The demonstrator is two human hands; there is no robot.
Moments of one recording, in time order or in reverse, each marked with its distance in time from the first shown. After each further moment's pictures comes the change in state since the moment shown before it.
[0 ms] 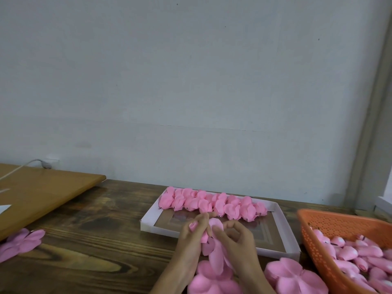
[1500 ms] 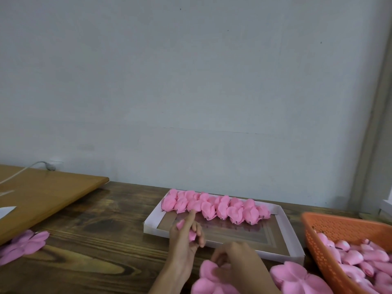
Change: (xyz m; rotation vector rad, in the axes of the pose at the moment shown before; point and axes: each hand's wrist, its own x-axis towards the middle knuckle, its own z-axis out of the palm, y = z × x) left_hand 0.007 0.007 -0.022 -0.146 0.126 0.028; right_hand -0.019 -0.031 -0.015 -1.058 -0.424 -0.195
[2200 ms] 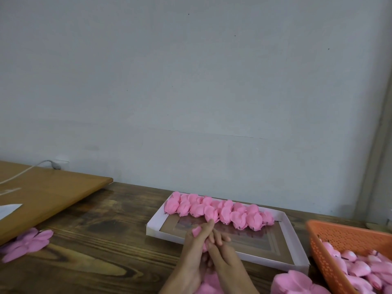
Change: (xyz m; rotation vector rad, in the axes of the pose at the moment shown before) left_hand -0.012 -0.003 0.019 -0.009 -0.194 -0.055; right_hand 0.016 -0.015 0.040 0.828 0.154 0.052
